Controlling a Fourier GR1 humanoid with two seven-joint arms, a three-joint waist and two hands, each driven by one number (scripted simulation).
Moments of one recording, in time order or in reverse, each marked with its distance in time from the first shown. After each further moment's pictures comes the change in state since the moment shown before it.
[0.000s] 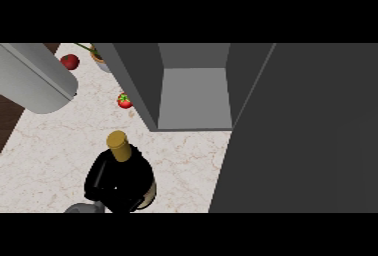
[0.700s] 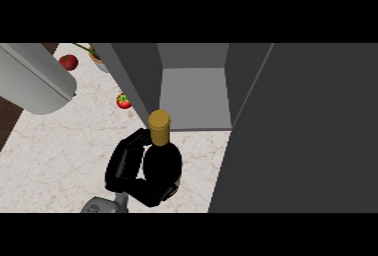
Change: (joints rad) left arm -0.034 -0.113 -0.086 -0.207 -0.095 0.242 0.171; right arm 0.045 -0.045 0.005 -0.002 -0.005 -0.014 -0.069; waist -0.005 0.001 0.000
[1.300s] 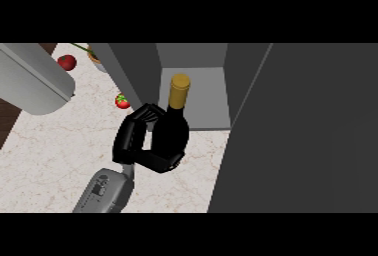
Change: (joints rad) left arm -0.203 -0.002 0.055 0.141 -0.055 0.108 0.036; right arm 0.038 -0.035 -0.054 -0.001 -0.019 0.017 -0.049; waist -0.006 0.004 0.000
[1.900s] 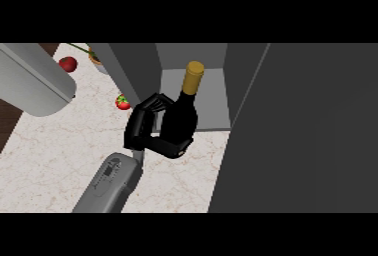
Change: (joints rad) left arm -0.141 -0.006 0.000 0.182 0.021 0.054 -0.062; right arm 0.031 0.001 -0.005 0.001 -0.019 0.020 -0.043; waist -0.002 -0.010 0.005
